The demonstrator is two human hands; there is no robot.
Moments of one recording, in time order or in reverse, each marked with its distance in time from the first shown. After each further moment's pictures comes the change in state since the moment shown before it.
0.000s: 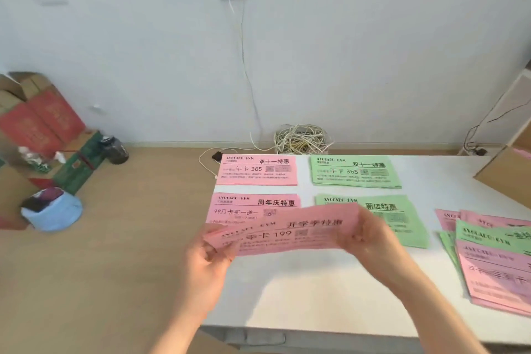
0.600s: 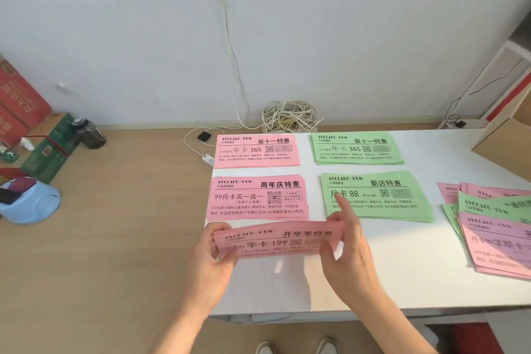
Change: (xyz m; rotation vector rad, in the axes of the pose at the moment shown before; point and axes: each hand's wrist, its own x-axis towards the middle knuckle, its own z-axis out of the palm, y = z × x) left_hand 0.012 -0.045 -0.024 0.167 -0.058 -0.113; right_hand -0.014 0.042 0.084 -0.387 0.387 -0.215
